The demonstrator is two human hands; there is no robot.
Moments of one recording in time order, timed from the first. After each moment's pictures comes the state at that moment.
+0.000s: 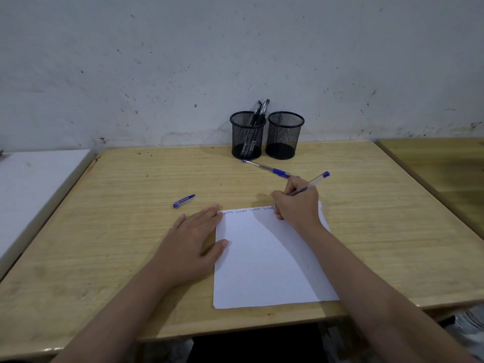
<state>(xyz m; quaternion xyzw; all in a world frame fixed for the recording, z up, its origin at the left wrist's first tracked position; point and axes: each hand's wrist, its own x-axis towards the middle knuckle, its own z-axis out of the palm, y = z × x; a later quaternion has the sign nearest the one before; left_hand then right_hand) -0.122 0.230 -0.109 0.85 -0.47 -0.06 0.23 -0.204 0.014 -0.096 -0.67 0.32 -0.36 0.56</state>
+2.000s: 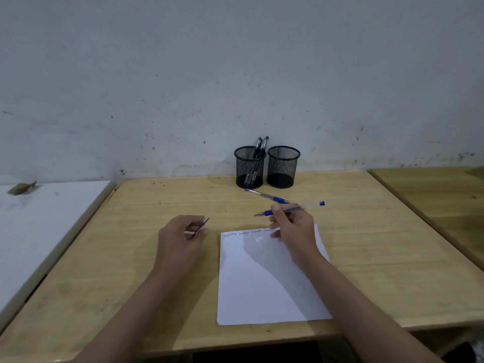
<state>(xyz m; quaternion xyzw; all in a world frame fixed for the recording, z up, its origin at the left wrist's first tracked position) -0.111 0.223 -0.078 0.81 -0.25 0.05 0.53 -0.220 0.038 -0.075 -0.63 0.28 -0.35 0.64</state>
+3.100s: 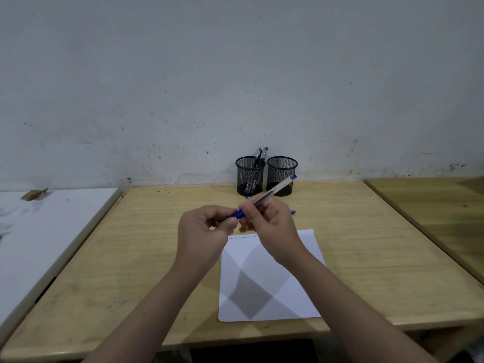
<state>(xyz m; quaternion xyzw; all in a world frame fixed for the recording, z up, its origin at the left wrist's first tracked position) -0.174 0.213 -0.007 0.69 -0.29 0.00 0.66 -0.232 0.091 -0.019 -0.67 0.03 -0.32 0.67</state>
